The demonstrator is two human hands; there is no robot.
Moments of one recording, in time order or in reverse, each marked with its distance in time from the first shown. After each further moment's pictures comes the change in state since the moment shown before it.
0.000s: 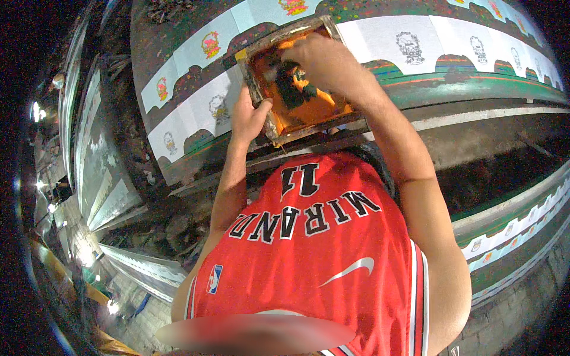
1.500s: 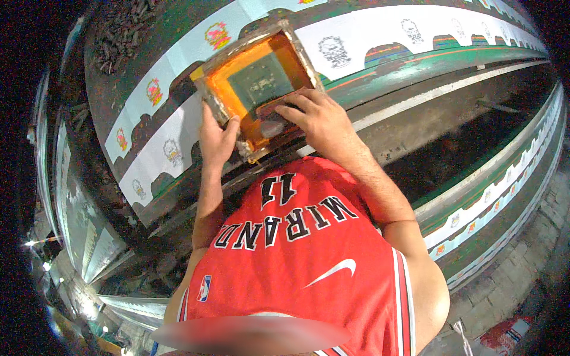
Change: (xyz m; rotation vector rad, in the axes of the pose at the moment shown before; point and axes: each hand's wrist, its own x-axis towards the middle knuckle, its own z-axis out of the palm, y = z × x) left_hand 0.022 0.075 0.051 -0.094 -0.019 -0.061; right_hand -0.148 0.004 -0.039 0.051 0.183 0.168
